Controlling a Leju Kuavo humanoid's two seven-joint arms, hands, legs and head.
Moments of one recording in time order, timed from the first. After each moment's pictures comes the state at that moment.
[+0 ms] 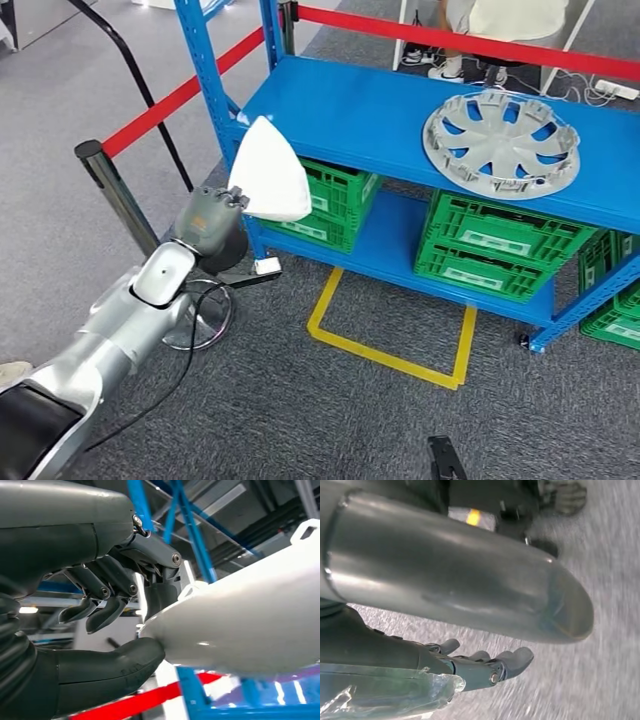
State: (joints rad) left arm -0.76 0.01 -0.73 -0.65 -1.46 0.64 0.02; right arm -0.13 0.13 -0.53 -0.22 0.80 -0.20 -0.06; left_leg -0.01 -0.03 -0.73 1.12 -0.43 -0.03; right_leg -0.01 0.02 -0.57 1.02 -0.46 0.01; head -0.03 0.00
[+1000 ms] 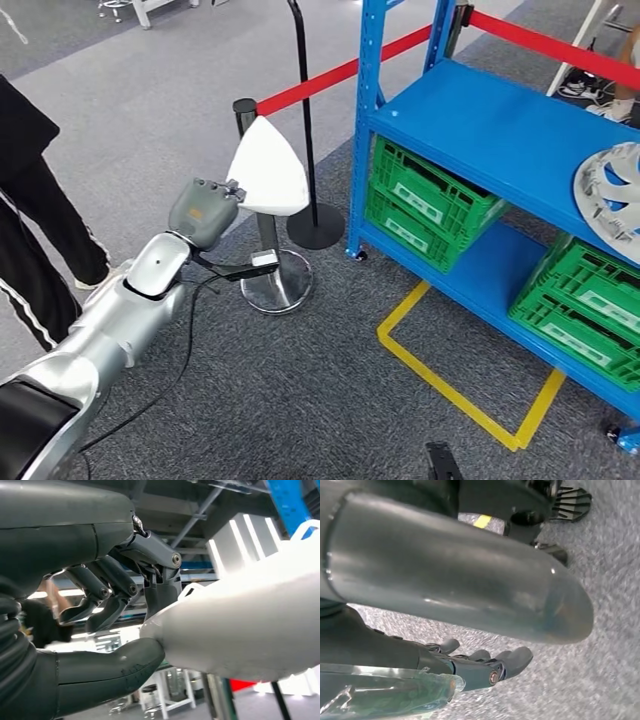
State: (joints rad) left arm -0.79 0.02 -0.71 -0.66 -1.38 0.59 -0.03; right arm -0.12 0.13 -0.53 -0.22 0.79 -0.20 -0.05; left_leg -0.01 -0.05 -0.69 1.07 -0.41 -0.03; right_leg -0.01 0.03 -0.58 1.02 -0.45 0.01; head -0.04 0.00
